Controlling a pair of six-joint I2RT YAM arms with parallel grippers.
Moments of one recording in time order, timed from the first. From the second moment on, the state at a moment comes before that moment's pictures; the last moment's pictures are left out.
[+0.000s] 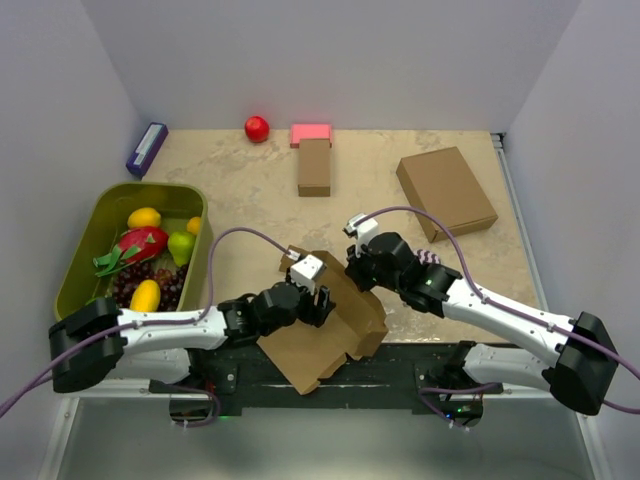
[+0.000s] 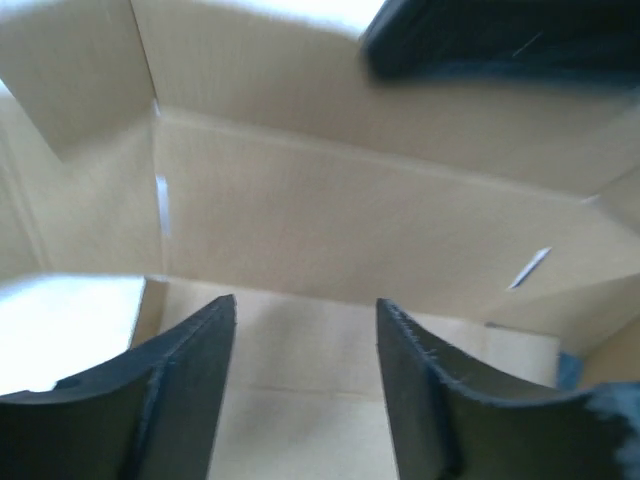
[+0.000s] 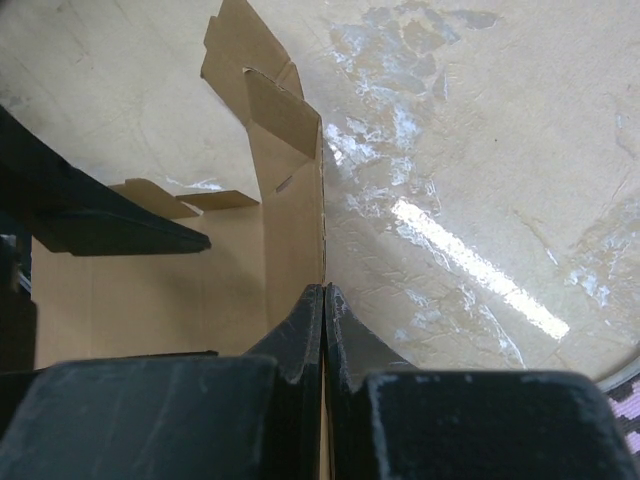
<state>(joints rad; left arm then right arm) -1.17 1.22 0.44 0.30 -0.32 -0.43 0.89 1.12 0.75 -0.24 0.11 0.24</state>
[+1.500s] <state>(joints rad) -0.84 1.22 0.59 0.19 0.01 0.04 0.89 1.14 0.75 -0.24 0.01 0.13</state>
